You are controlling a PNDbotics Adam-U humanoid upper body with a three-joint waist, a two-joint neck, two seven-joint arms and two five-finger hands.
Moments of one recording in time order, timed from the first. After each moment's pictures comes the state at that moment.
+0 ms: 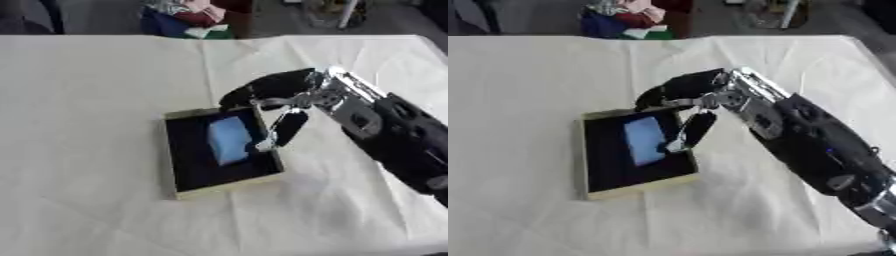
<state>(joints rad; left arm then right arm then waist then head) -0.26 0.16 -0.01 -1.83 -0.15 -0.10 0.15 -0.54 -0.73 0.34 -1.61 0.69 -0.39 0.62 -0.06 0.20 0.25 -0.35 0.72</state>
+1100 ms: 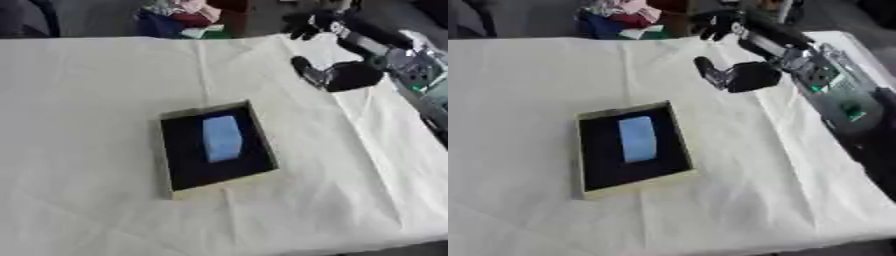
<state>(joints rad) -0.24 0.16 0.01 -1.83 -0.17 -0.09 0.17 -0.31 -0.84 0.03 -1.91 0.15 -0.17 0.16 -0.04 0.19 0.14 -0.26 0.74</state>
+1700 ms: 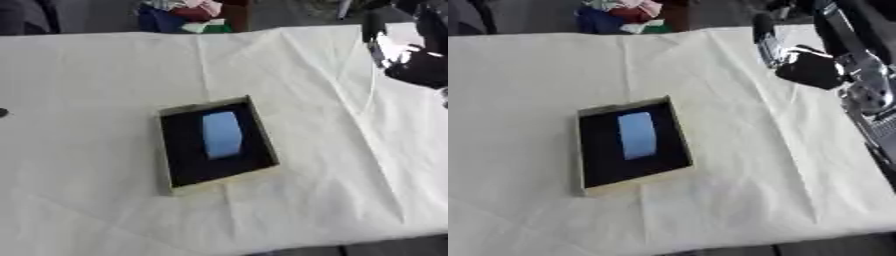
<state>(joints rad) -0.23 0.16 0.02 -1.83 -0.17 -0.09 0.17 -0.23 -0.71 -0.04 -1.98 0.10 -0.24 -0.06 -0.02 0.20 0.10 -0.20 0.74</state>
